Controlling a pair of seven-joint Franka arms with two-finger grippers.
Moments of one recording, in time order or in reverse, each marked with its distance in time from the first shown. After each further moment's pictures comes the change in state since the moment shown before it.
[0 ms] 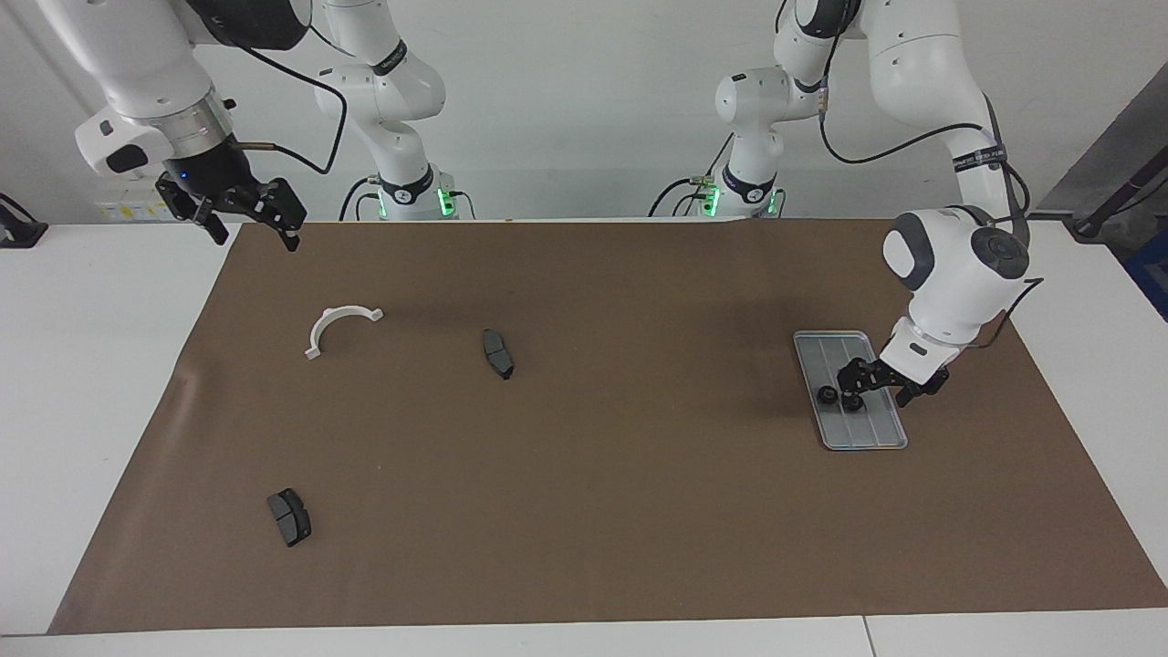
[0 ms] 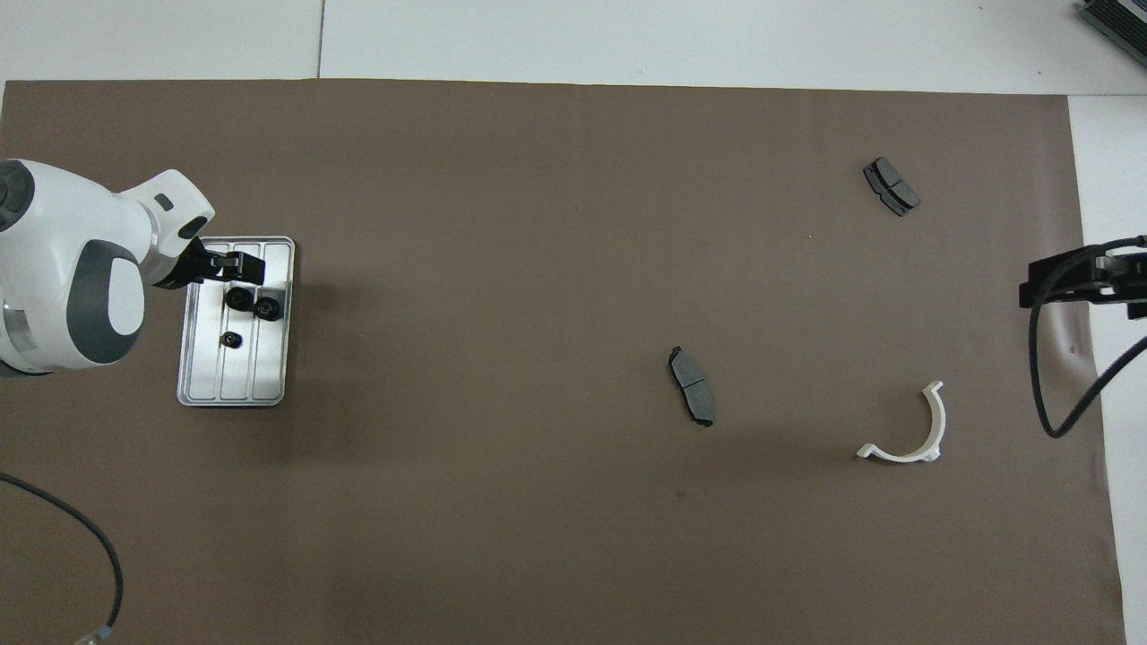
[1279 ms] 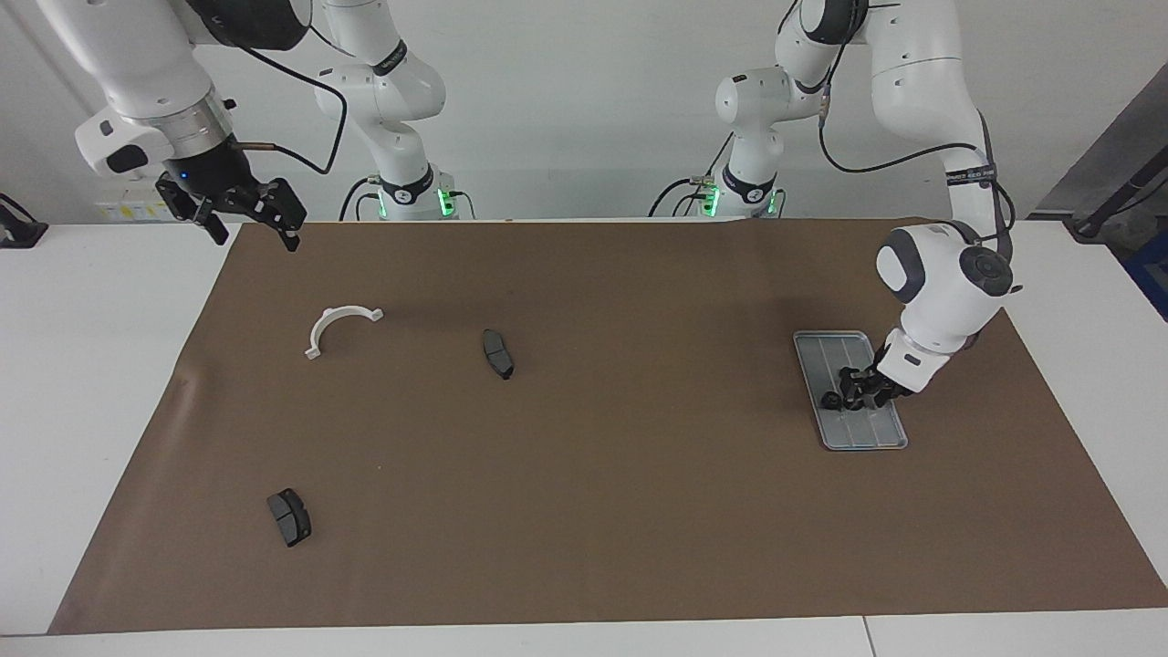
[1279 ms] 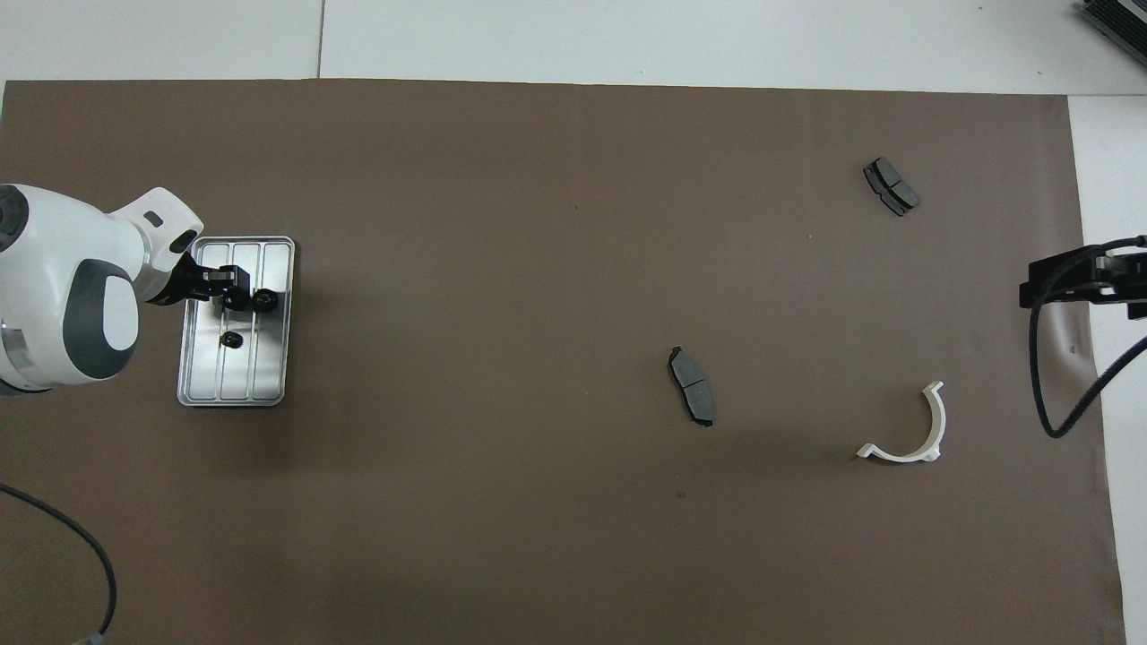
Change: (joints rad) left arm 0.036 -0.005 0.001 -0.045 -0.004 0.041 -0.054; right arm 0.000 0.000 0.000 0.000 0.000 0.000 0.000
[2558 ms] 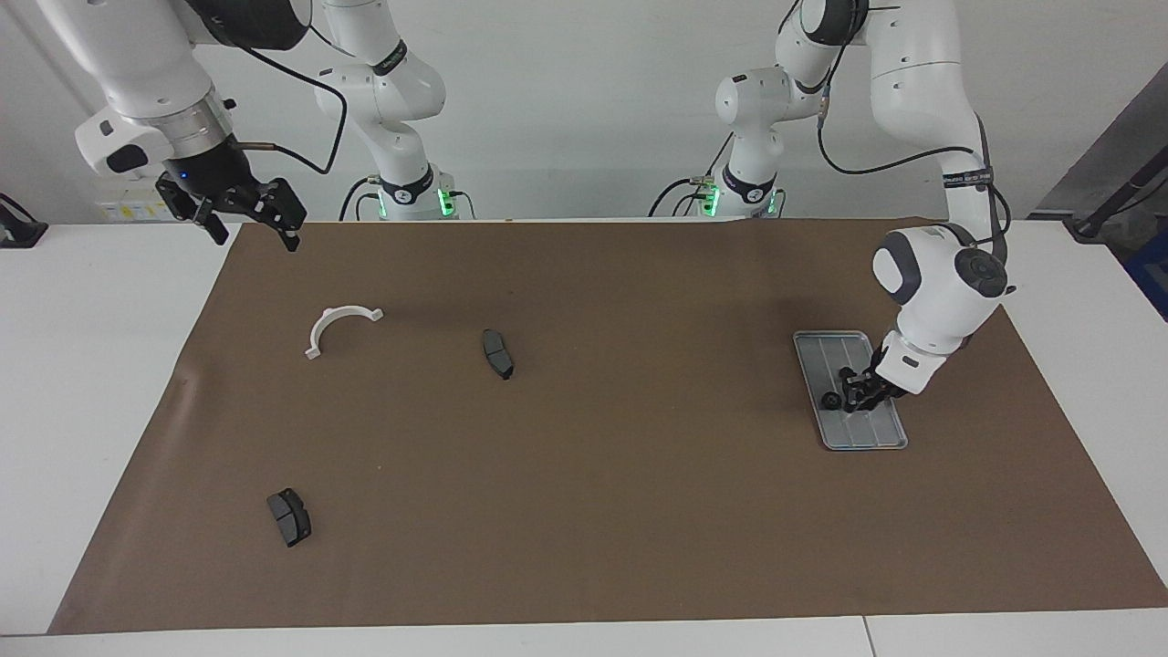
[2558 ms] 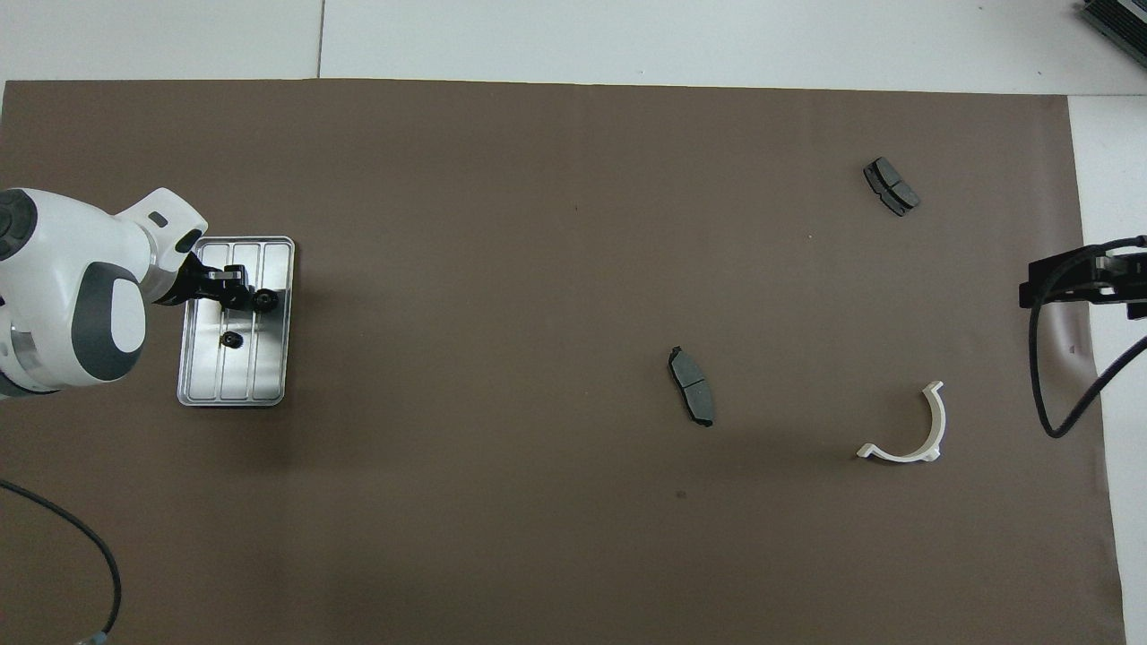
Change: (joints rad) left arm -0.003 0.004 -0.010 0.000 -0.001 0.019 -0.033; right arm 0.000 0.000 0.000 0.000 0.000 0.000 0.000
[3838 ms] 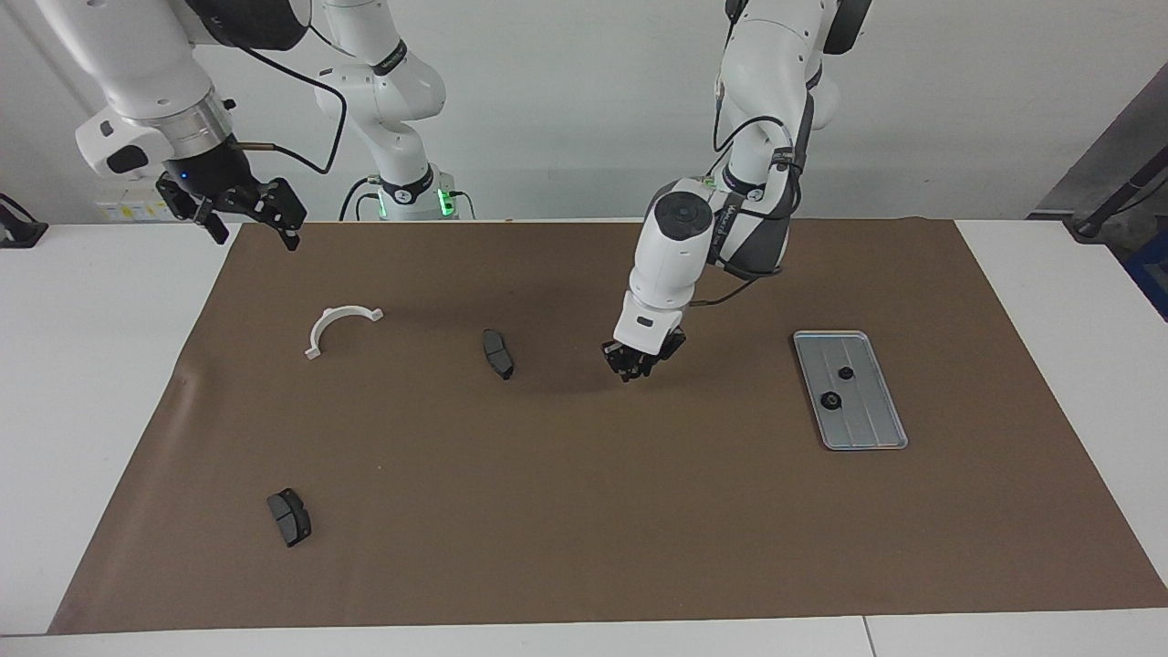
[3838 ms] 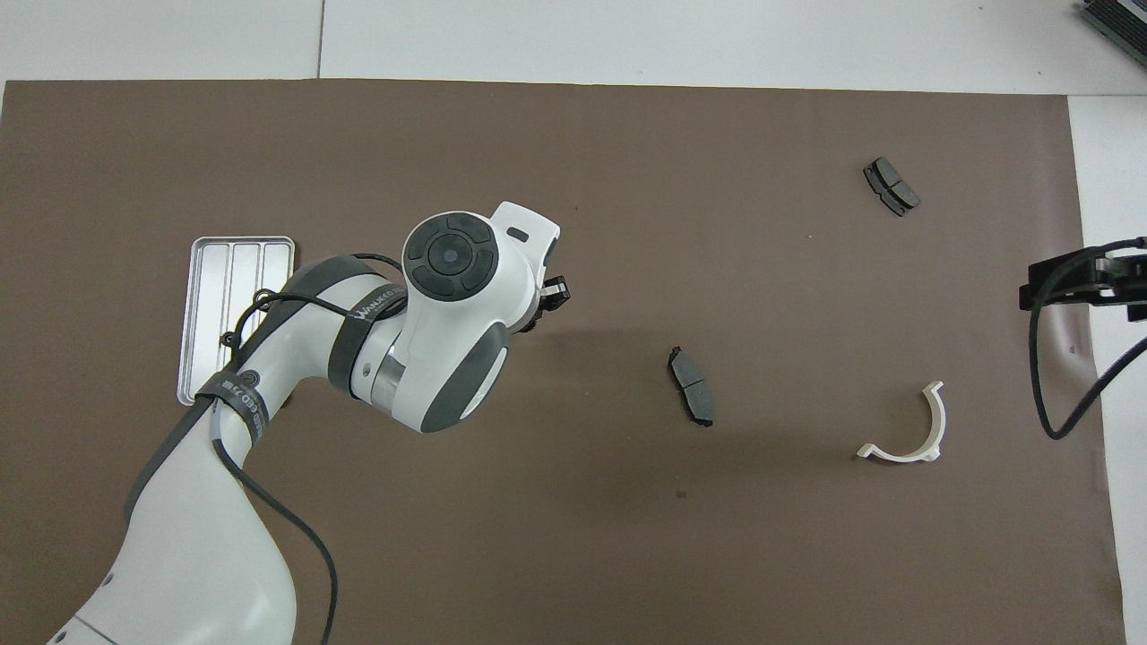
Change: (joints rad) left arm -0.650 0.023 -0.012 0.204 0.007 -0.145 -0.881; right arm 0.000 0.000 0.000 0.000 0.000 -0.003 0.000
